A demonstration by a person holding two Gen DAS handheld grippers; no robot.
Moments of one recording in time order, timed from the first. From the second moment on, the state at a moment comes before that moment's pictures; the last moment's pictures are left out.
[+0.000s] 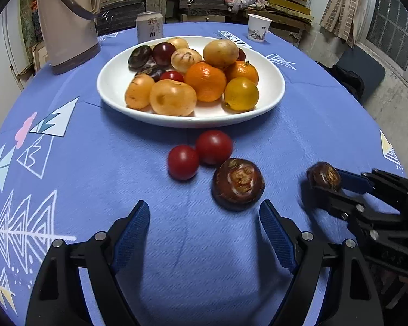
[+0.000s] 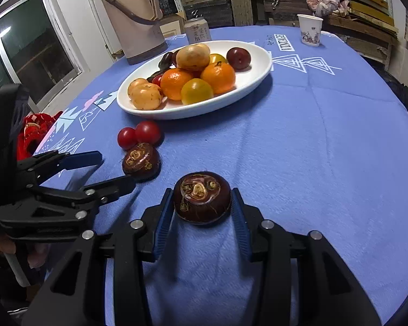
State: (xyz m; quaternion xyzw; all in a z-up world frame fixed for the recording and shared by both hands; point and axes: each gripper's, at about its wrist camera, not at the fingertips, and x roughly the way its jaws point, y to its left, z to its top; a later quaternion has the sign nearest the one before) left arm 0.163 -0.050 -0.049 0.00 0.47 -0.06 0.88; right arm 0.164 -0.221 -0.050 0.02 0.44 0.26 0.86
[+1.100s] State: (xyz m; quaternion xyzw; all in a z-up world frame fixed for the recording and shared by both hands) left arm 0.161 -0.047 -0.015 0.01 0.43 -0.07 0.90; right arm 0.164 -0.220 -0.017 0.00 0.41 0.25 0.88
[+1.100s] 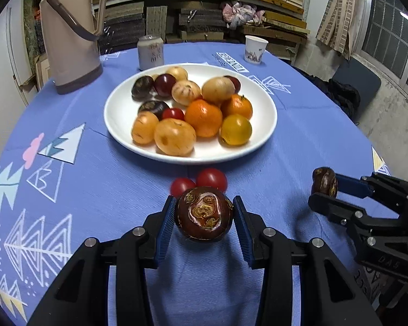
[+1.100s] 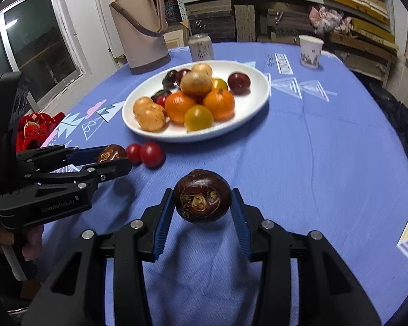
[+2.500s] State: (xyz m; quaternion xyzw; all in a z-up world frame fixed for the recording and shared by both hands) left arm 0.293 -0.002 0.009 -0.01 0.43 -0.01 0.90; right arm 0.338 -0.149 0.019 0.03 0.40 0.25 0.88
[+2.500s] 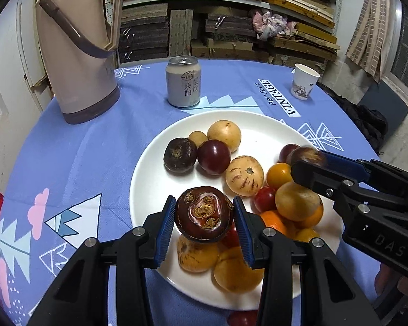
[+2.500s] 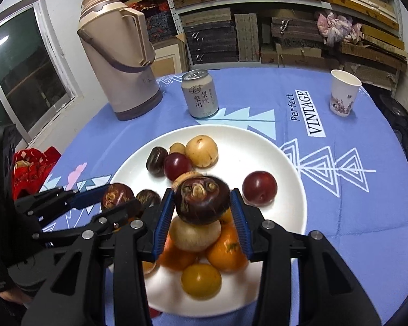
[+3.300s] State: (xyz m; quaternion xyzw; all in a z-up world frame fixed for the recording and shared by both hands) left arm 0.236 -0.006 0.019 0.00 0.41 0.01 0.91; right arm 0.257 -0.192 0.026 0.06 0.38 0.24 0.89
